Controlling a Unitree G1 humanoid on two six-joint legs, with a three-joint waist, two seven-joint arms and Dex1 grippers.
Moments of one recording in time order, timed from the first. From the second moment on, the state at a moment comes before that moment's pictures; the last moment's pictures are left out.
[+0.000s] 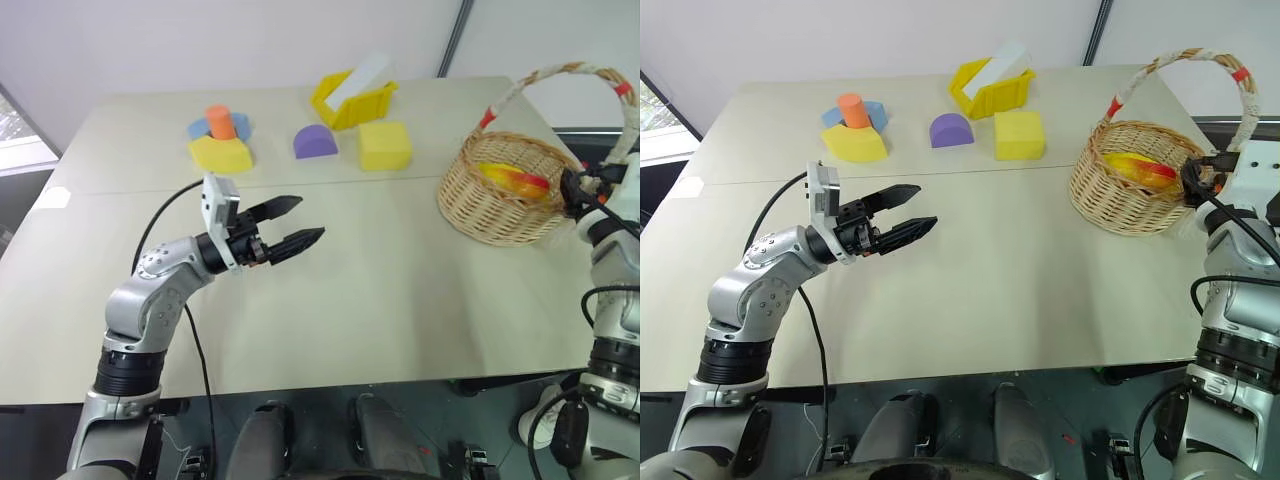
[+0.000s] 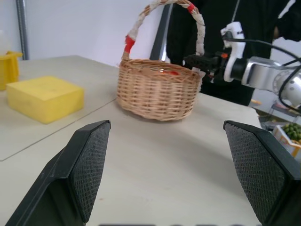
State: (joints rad) left arm -0.42 0.43 0.04 -0.19 -0.66 0.49 -0.85; right arm -0.36 -0.64 -0.50 0.03 0.25 0.40 0.21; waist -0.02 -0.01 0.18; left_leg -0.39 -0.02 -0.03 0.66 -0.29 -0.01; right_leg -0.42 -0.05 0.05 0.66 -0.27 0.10
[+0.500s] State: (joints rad) left arm -0.21 0.55 0.18 -0.02 -0.50 0.37 -0.76; right arm 0.14 -0.71 -0.48 -0.38 0.44 0.34 0.70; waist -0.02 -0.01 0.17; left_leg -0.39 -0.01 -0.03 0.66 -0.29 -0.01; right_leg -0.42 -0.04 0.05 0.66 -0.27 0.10
